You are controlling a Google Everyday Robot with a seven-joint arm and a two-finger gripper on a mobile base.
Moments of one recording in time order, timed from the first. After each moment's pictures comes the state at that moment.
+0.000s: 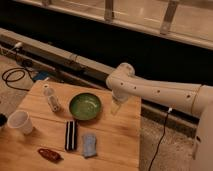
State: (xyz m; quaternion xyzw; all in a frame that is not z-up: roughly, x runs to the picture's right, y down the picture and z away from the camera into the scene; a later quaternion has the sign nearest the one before) arm 0.088 0.089 0.798 -0.23 0.14 0.35 0.90
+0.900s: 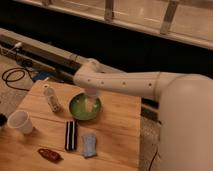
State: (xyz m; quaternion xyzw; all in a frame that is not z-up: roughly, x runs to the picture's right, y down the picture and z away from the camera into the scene) arm -0.082 0.064 0.798 -0.23 0.08 0.23 0.94
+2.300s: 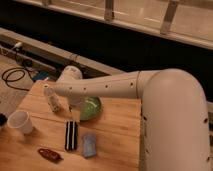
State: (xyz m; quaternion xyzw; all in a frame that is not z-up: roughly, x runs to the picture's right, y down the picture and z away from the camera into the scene) arm -0.134 0.118 0.771 -0.27 0.06 0.12 0.95
